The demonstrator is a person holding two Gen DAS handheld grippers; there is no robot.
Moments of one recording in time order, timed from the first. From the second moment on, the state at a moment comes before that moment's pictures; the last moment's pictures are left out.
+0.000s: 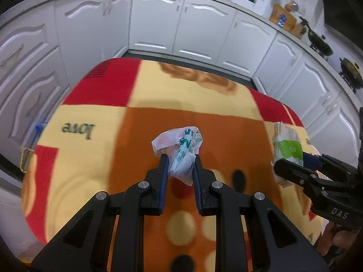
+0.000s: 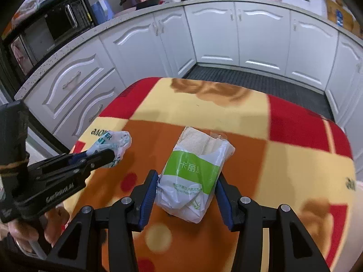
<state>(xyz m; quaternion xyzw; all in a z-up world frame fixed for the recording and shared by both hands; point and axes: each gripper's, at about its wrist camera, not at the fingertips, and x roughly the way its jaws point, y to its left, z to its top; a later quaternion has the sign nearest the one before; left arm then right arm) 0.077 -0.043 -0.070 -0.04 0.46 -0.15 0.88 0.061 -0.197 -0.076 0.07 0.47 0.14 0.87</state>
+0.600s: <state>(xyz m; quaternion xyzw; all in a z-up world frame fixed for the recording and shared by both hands) 0.023 -0.181 -0.050 0.03 0.44 -0.26 0.86 -0.037 -0.323 -0.060 0.10 0.44 0.04 0.89</state>
